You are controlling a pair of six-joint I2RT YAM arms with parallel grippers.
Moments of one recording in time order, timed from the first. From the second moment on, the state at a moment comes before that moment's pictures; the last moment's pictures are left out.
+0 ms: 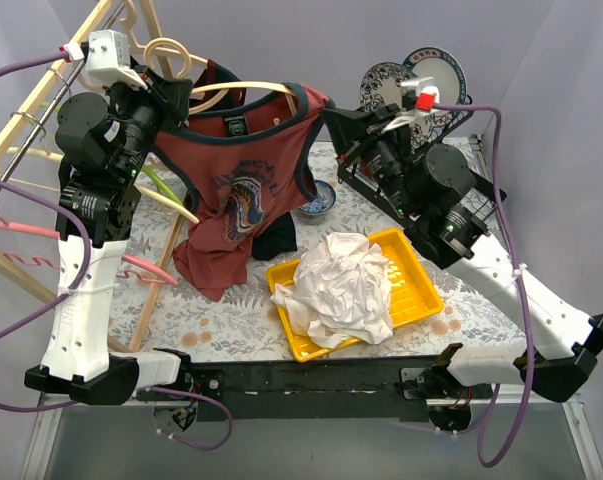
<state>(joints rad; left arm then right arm) -0.24 1.26 1.86 -0.41 0.03 -0.28 0.86 1.28 1.51 0.15 0.19 0.26</state>
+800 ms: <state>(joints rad) -0.24 1.28 1.98 -0.43 0.16 -0.49 0.86 1.06 1.13 0.26 0.20 0.29</state>
